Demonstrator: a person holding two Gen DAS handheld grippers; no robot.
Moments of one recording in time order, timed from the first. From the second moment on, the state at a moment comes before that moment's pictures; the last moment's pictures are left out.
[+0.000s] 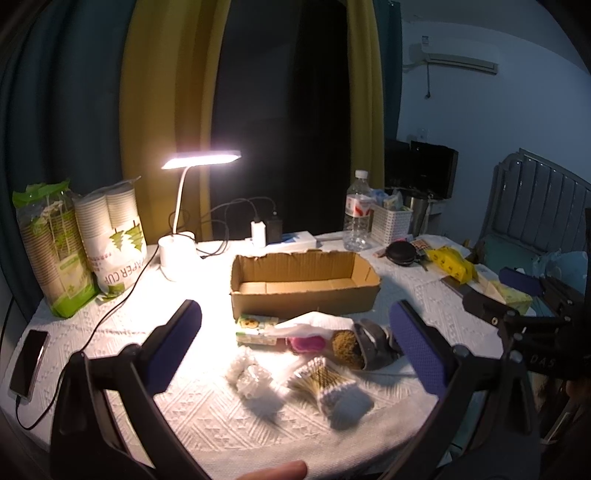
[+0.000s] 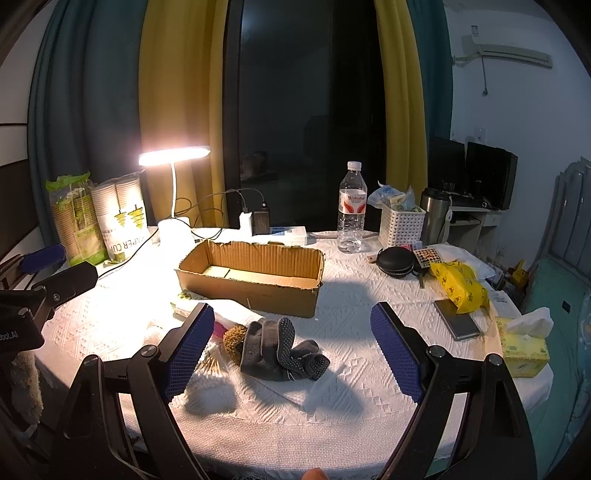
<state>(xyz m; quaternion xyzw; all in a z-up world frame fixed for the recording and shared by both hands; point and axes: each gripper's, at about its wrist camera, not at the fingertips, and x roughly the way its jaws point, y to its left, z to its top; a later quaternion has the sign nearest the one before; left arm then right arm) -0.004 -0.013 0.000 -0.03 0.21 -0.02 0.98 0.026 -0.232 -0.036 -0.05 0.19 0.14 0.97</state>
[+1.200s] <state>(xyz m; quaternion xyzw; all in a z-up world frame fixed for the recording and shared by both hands) -0.004 -0.006 -0.005 -0.04 0.21 -0.01 0.98 0.029 -0.228 -0.042 -0.05 0.20 0.15 0.97</state>
